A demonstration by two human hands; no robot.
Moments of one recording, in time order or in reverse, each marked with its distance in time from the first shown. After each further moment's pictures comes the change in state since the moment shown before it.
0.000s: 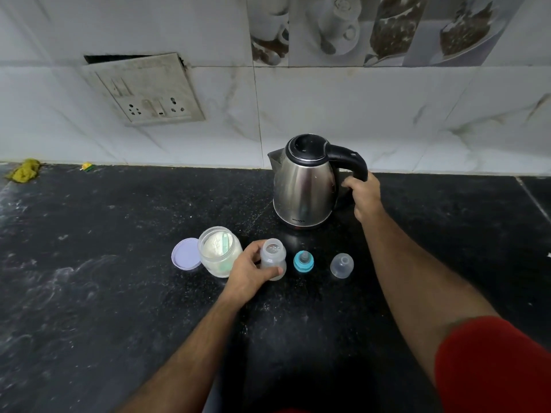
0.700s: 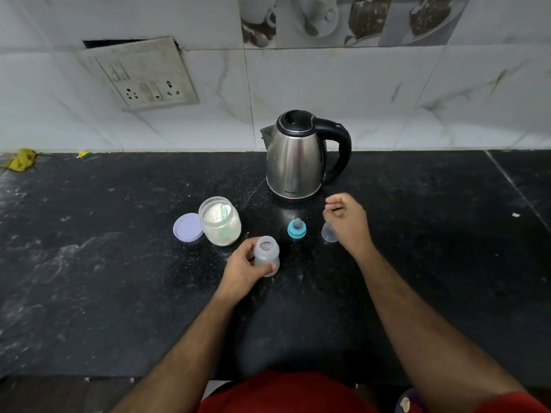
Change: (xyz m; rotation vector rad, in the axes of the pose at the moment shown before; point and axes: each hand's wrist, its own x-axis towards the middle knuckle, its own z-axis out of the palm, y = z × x) left_hand -0.069 -0.022 0.001 -0.003 -0.005 0.056; right_hand -0.154 0.045 -0.036 -0.398 -0.086 -0.227
